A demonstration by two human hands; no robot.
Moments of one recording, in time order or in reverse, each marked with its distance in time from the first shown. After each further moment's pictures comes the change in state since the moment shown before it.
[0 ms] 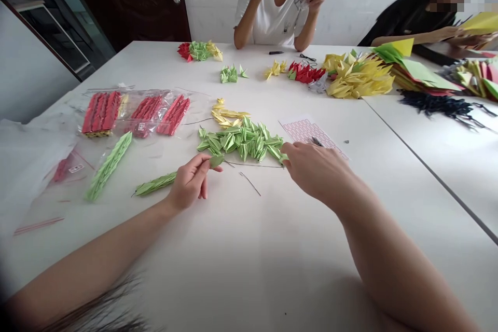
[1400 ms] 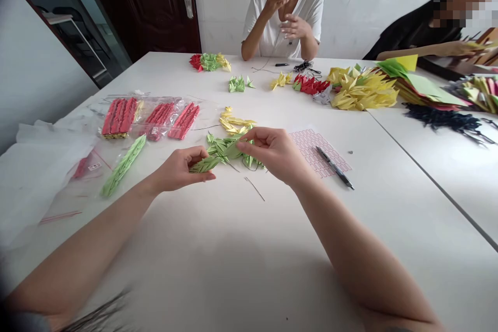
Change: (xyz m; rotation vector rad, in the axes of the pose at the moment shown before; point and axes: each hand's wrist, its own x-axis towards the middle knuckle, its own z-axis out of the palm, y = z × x) left_hand 0.014 0.042 -0.054 0.239 -0.221 0.117; right_hand 0.039 -0.073 -0.022 1.143 -0.001 0.092
